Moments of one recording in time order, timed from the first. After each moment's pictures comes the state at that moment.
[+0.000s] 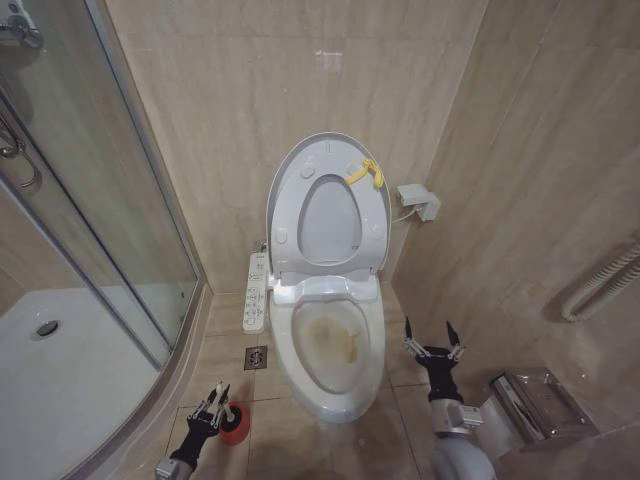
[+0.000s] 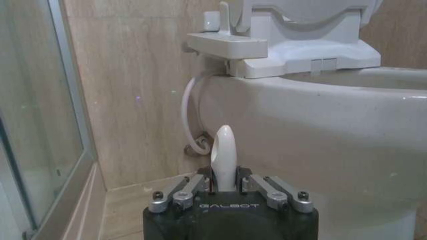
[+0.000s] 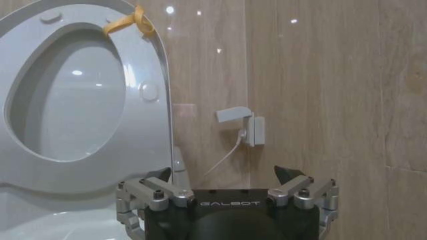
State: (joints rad) left arm 1.28 -1.32 -0.56 -1.11 -0.16 -0.61 0.38; right arm -1.42 1.27 0.46 1.73 0.23 0.47 0.28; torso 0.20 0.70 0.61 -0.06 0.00
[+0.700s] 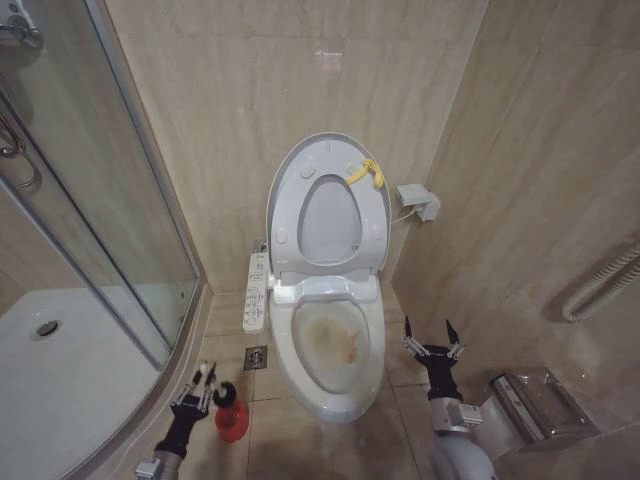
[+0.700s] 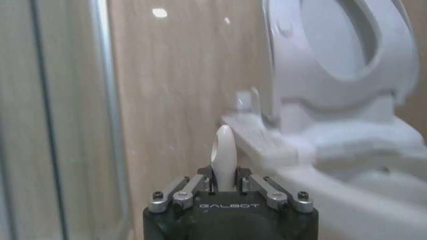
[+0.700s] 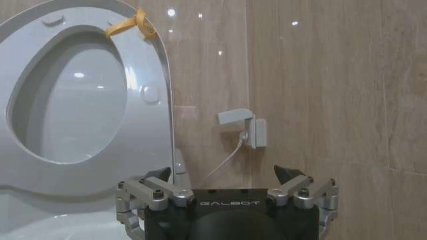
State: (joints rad) left arm 1.47 -1.31 -0.61 -1.55 -0.22 -0.56 0.20; right arm -1.41 1.27 0.45 1.73 0.23 0.48 0.27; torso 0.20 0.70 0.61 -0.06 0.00
